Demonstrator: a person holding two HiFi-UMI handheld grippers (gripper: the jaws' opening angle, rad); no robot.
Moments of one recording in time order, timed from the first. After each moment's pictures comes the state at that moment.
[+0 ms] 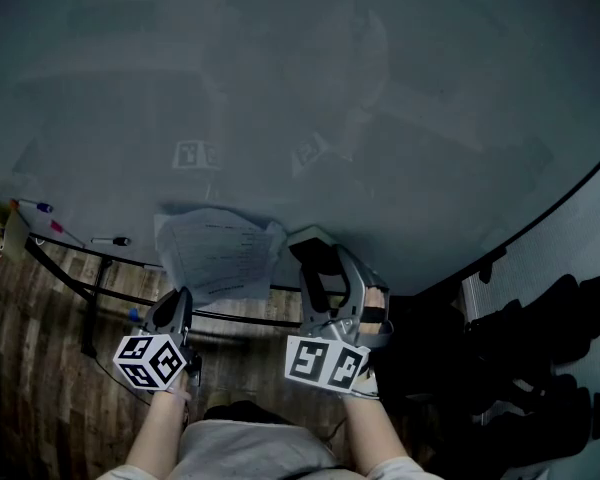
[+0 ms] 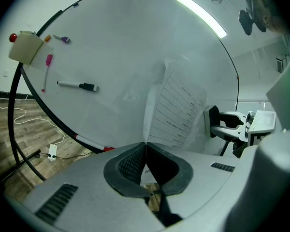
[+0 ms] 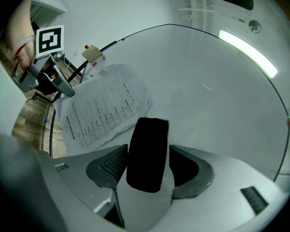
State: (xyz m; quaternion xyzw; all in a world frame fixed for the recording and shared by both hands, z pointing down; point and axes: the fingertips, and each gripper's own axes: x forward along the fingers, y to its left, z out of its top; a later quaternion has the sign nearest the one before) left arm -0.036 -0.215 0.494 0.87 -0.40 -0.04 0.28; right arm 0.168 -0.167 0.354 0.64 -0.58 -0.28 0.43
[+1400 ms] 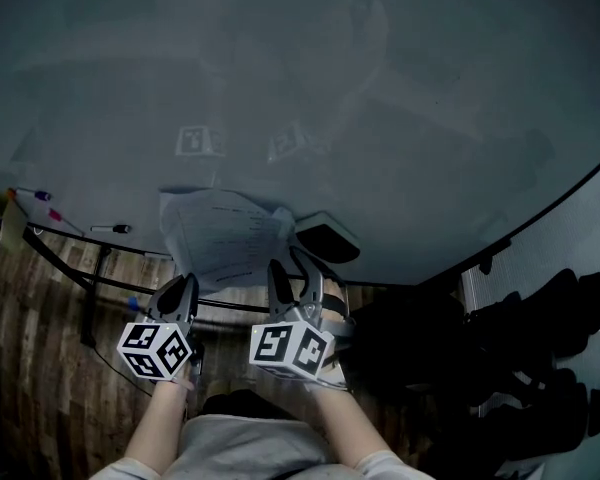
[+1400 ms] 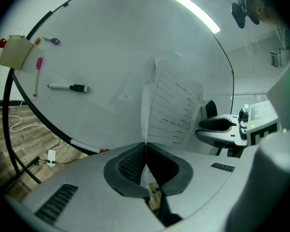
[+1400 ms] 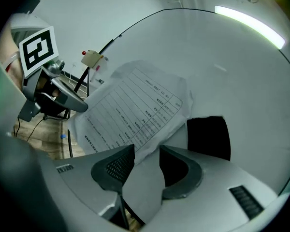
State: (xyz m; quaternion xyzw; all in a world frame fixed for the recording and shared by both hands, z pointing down) left arm -0.030 -0.216 0.494 0.89 -0.39 -0.02 0.25; right arm 0.117 -0.188 0.418 0.63 -0.63 -0.17 0.43
